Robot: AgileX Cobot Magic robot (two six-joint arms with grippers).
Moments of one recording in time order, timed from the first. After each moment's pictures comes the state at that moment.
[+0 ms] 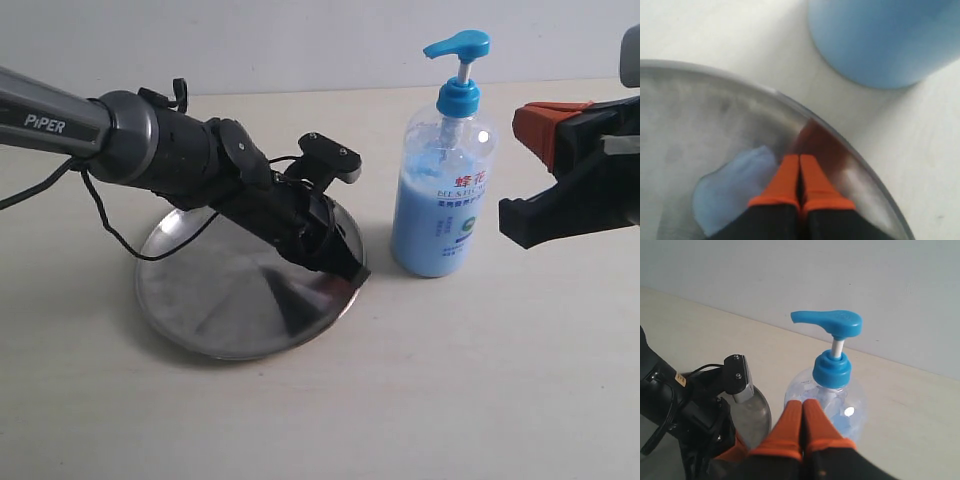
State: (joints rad) left arm -0.68 2.17 -1.30 -0.83 0.34 0.94; right arm 0.54 0.91 -0.40 1.04 -0.26 -1.04
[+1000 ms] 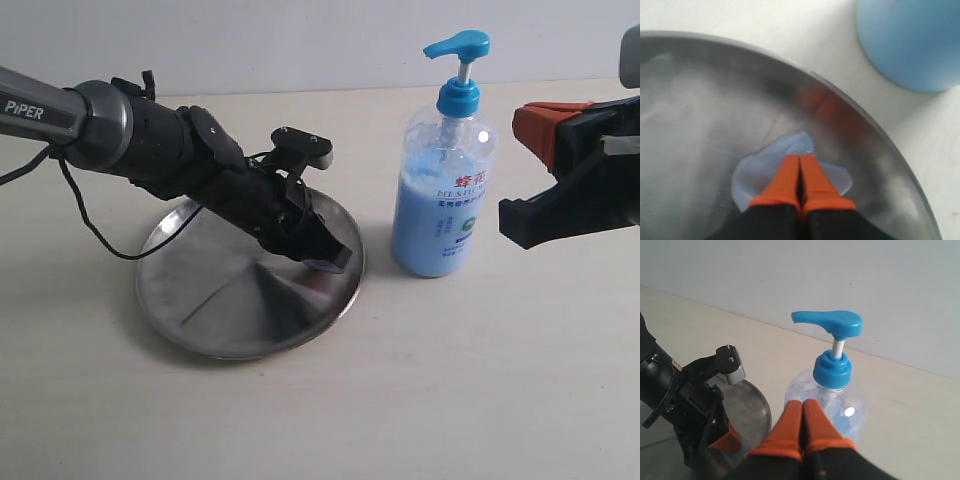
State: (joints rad) left arm -0.61 2.17 -1.30 -0.91 0.41 0.96; right arm 0.54 0.91 -0.40 1.04 -0.26 -1.04
